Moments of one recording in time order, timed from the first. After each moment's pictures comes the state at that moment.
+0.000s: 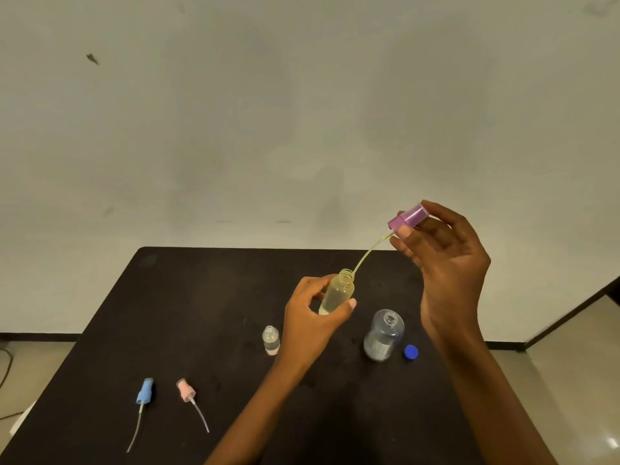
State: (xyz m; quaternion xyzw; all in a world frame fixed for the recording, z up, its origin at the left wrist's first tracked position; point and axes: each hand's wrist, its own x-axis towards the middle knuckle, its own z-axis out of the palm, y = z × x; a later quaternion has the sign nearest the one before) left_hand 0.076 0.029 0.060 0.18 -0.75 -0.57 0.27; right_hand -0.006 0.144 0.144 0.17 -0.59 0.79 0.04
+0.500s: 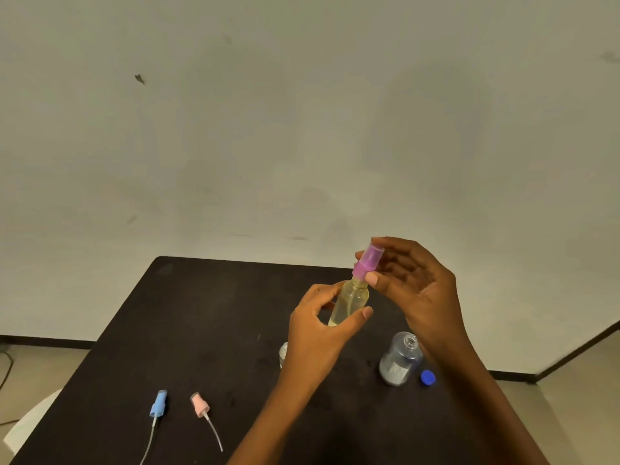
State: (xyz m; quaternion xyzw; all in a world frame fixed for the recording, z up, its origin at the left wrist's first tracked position) left_hand 0.104 0.008 0.093 0.17 -0.72 -0.59 0.31; right_hand 0.025 0.111 0.148 0.35 -0.63 0.69 -0.08
